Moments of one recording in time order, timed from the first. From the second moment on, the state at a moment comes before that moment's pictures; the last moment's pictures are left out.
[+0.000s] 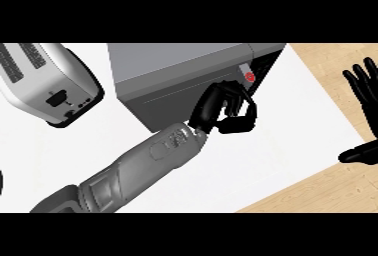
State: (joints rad) left arm -0.99 0.03 -0.89 -0.84 0.60 0.60 -0.24; right arm -0.31 -0.58 -0.06 -1.15 -0.46 0.52 -0.60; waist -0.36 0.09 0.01
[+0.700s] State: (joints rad) left arm -1.00 0.04 -0.90 -0.84 0.65 0.68 -0.25; right arm -0.38 -0.63 0.03 -1.27 -0.50 0.64 -0.49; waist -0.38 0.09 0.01
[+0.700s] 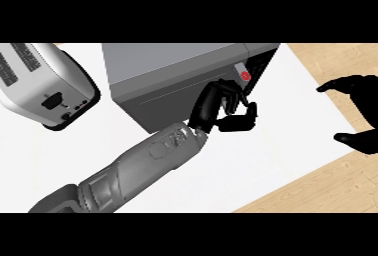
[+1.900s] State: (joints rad) left arm -0.99 0.06 -0.90 -0.84 0.72 0.79 -0.27; right arm -0.40 -0.65 0.17 -1.57 -0.58 0.73 -0.36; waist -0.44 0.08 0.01
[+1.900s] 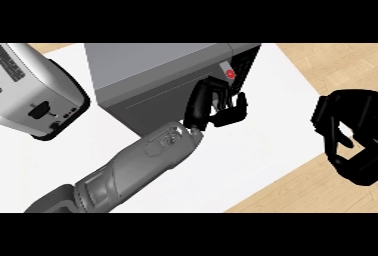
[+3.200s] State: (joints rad) left arm -0.96 0.00 -0.77 -0.90 1.07 0.50 -0.25; right arm -0.19 -0.62 0.34 -1.79 -0.62 0.73 -0.28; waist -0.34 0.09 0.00
